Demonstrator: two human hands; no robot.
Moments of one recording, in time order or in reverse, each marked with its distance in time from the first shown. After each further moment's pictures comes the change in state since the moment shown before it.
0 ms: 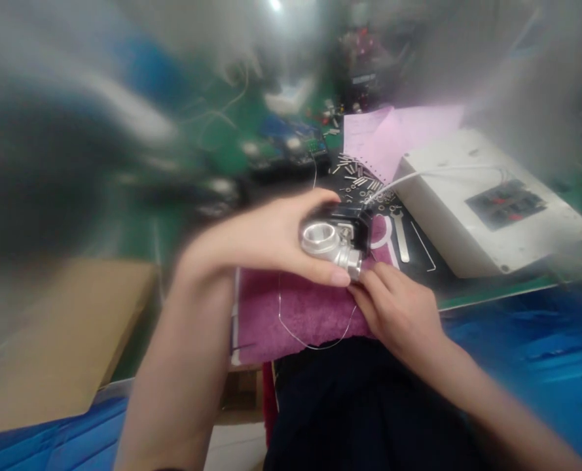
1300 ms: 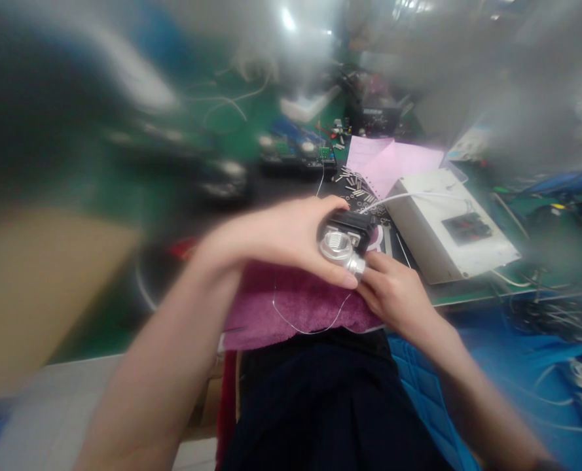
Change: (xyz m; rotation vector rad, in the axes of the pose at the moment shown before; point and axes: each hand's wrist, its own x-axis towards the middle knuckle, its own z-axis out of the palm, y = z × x) left_hand -0.009 -0.003 0.020 0.095 0.074 0.062; right_hand 0.021 0.024 -0.020 0.011 -0.085 -0.194
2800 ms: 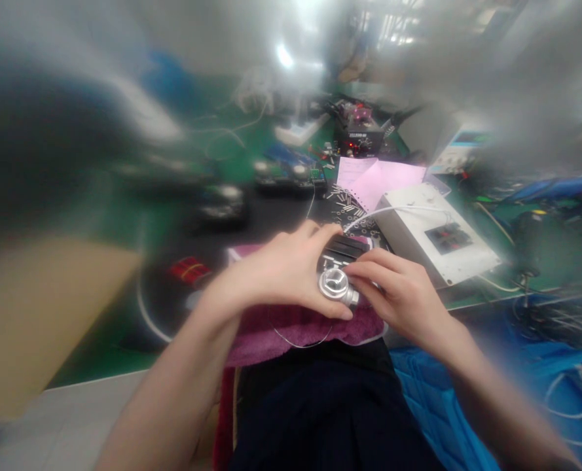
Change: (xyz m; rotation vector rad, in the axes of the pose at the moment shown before) left_hand -0.014 0.027 0.023 0.172 0.088 -0.064; right_hand 0.013 0.001 -0.041 0.278 0.159 -0.065
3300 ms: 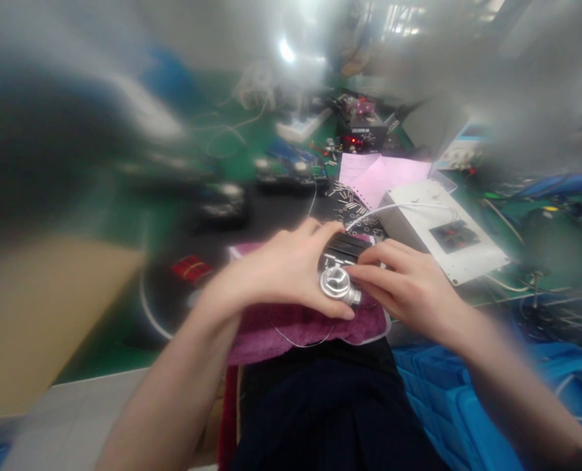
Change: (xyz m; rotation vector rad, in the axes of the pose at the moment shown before) left_hand 0.001 0.001 -0.002 0.005 -0.020 -0.004; right_hand 0.007 0.015 -0.016 -0.168 -0.116 -0.204
